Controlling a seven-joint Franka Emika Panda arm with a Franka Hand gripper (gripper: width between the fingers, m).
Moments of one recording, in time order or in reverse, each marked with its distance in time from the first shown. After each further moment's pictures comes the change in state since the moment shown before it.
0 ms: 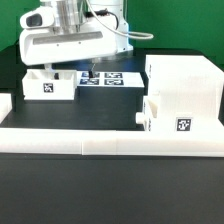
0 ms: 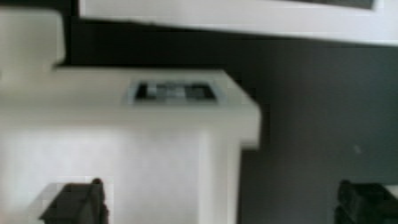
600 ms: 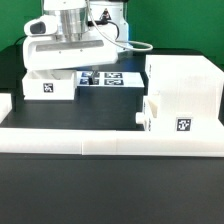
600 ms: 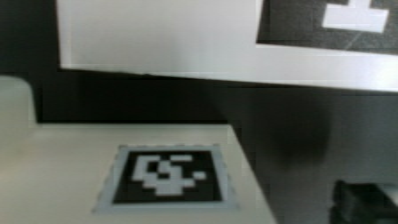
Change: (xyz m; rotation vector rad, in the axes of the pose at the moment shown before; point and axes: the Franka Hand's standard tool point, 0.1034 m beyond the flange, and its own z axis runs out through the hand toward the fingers) arm -0.004 -0.001 0.009 -0.010 0.010 -0.008
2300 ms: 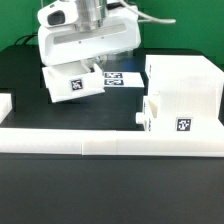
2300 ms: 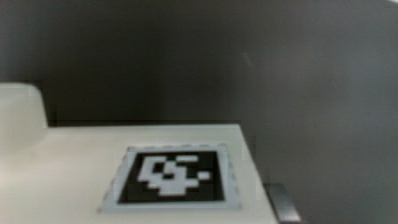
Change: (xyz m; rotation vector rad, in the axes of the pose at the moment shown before) arm 0.083 -0.050 -0.042 0.092 -0.082 -0.175
